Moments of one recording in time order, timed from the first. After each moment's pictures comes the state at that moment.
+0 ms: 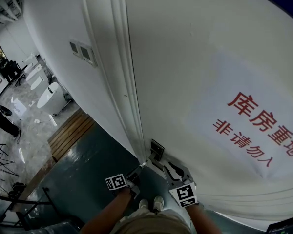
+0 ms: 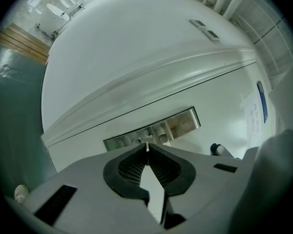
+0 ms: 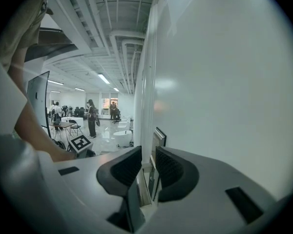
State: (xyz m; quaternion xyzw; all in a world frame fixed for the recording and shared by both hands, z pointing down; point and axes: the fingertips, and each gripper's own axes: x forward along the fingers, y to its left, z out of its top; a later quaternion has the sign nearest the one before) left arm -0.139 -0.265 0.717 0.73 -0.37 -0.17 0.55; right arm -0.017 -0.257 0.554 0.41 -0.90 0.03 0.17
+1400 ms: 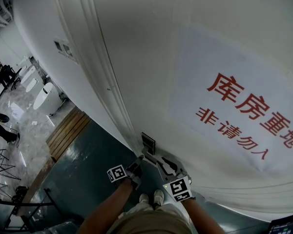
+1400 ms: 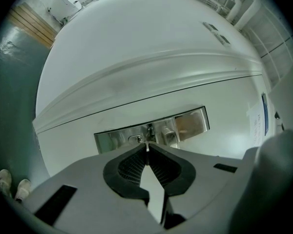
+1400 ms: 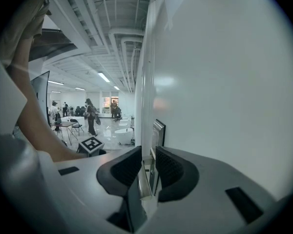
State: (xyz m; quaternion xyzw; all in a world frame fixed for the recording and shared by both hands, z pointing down) left arm -0.105 -0.290 0.732 0.71 -0.34 -0.21 0.58; right arm -0.010 -0.253 0.574 0.40 -0.90 0.05 0.18
